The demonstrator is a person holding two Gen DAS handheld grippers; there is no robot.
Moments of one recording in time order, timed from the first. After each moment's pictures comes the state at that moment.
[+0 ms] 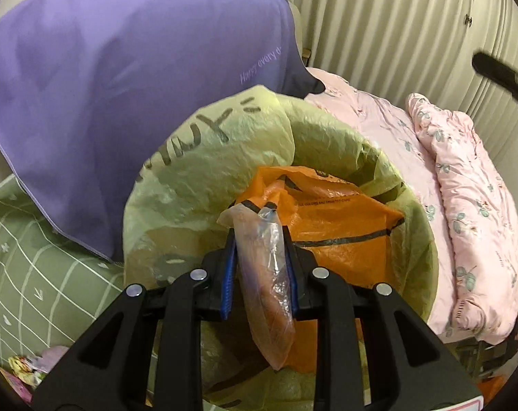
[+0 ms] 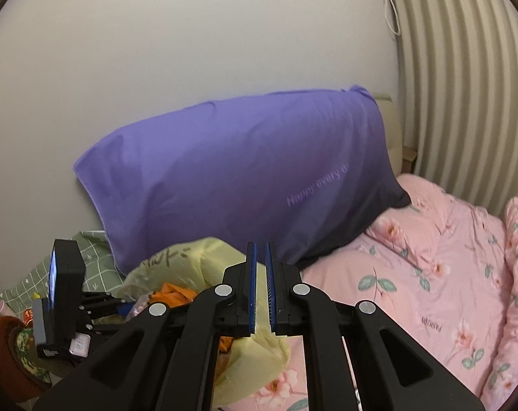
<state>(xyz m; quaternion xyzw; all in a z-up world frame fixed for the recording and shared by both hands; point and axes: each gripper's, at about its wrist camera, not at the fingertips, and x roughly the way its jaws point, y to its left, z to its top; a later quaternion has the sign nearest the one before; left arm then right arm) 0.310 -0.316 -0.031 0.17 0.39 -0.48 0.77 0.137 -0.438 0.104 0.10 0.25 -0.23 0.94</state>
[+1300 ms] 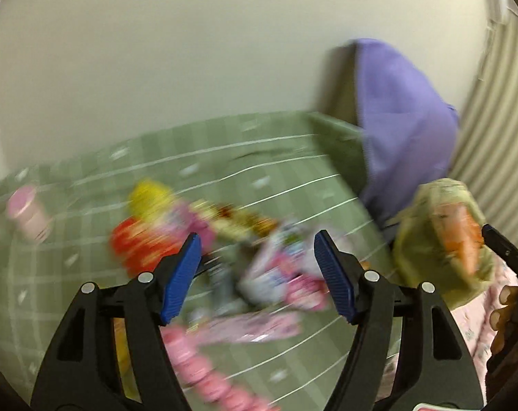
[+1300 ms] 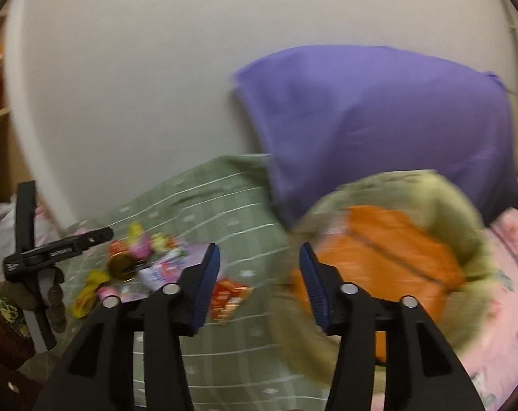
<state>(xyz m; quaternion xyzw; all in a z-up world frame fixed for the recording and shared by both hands) 0.312 0.043 -0.031 -0.06 0.37 -0.16 0.91 0.208 -0.262 0.023 0.08 0.30 0.05 0.95</state>
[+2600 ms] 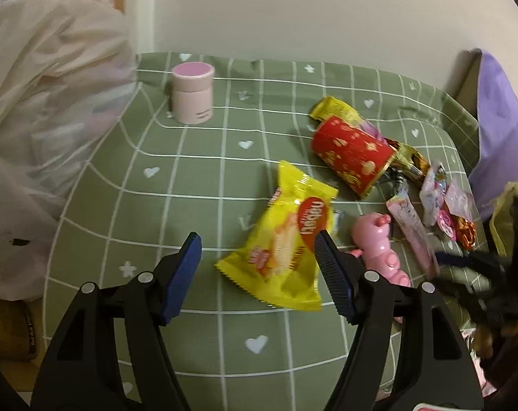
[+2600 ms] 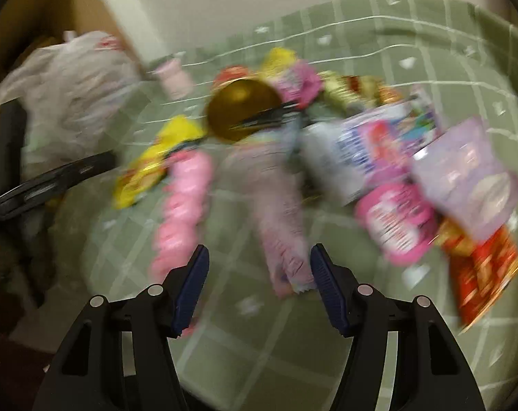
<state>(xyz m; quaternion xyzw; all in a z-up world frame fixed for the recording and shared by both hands) 0.234 0.184 -0.105 -0.10 0.43 0.02 0.90 0.278 -0.082 -0.134 -0.01 0.50 0.33 0.80</state>
